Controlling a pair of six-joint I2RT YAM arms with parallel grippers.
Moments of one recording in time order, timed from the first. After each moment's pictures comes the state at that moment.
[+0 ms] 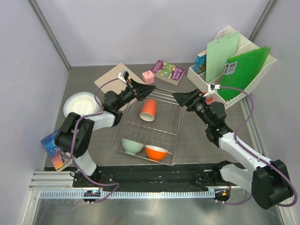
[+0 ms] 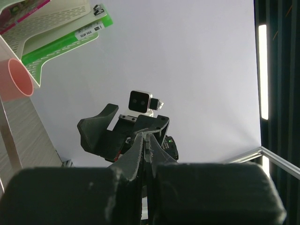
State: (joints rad) left arm -0.43 1.70 0.83 1.28 0.58 -1.67; right arm 0.38 1.04 0.53 0.59 -0.18 0.93
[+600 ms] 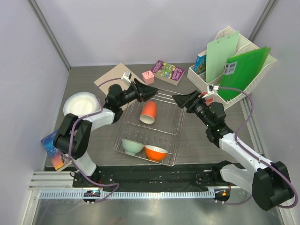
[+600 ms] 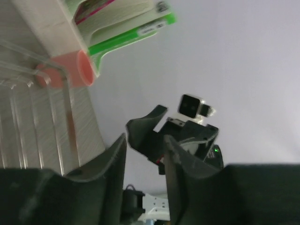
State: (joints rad) left arm -0.43 1.69 0.86 1.05 0.60 -1.51; right arm 0.38 1.03 0.53 0.53 -0.18 0.89
